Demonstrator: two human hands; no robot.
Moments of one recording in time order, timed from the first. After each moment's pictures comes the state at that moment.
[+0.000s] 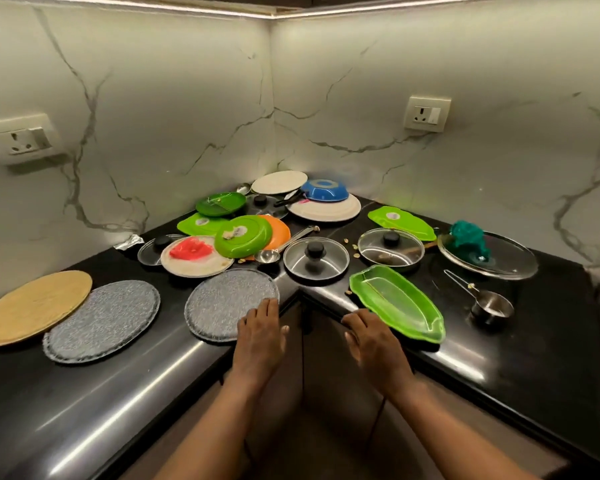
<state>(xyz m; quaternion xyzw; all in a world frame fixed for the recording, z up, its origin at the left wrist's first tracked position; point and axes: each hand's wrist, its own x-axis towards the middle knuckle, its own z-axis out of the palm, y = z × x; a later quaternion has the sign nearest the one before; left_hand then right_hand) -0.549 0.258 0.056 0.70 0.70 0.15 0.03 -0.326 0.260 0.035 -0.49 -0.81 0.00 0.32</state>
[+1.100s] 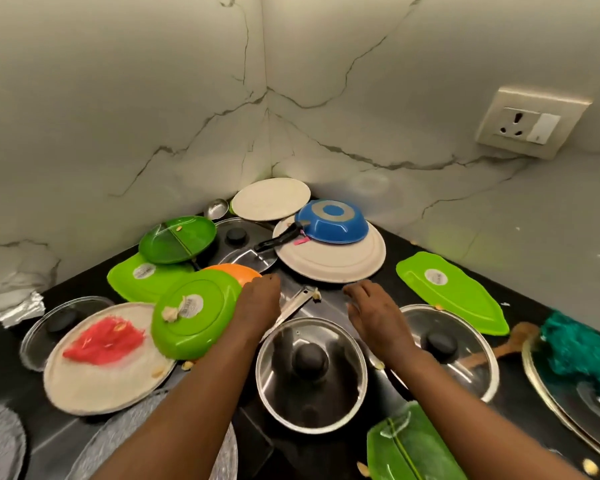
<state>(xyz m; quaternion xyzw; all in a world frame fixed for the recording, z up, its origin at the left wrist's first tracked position) -0.547 0.663 0.055 0.72 0.68 0.08 0.05 -0.315 0.650 0.042 -0.50 -0.82 0.01 0.27</state>
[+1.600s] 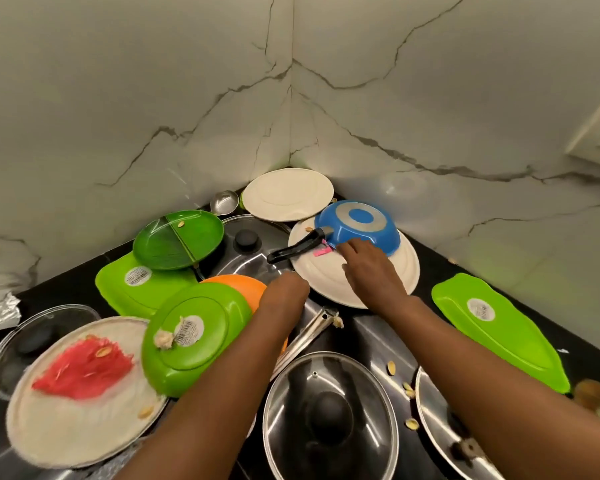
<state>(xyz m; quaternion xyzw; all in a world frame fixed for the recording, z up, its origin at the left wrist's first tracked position) -0.547 0.752 0.048 0.77 0.63 -0.07 0.06 -0.376 0.796 0.062 -0.50 -0.85 -0.04 0.14</state>
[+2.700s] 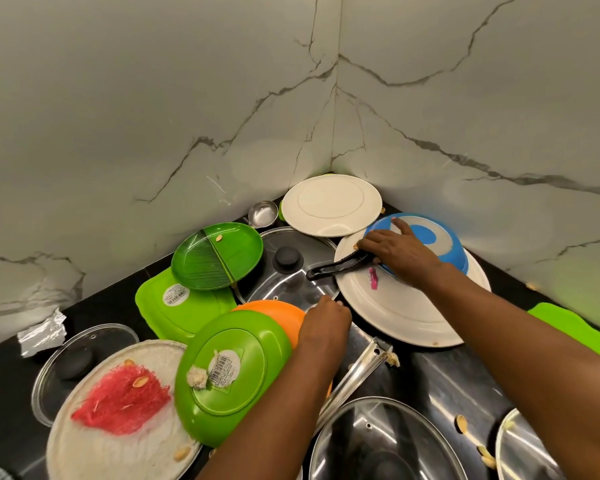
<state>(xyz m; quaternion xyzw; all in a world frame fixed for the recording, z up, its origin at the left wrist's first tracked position) -0.558 0.759 0.047 0.72 0.68 0.01 0.16 -0.408 0.908 0.058 -0.37 -0.93 -0.08 0.01</state>
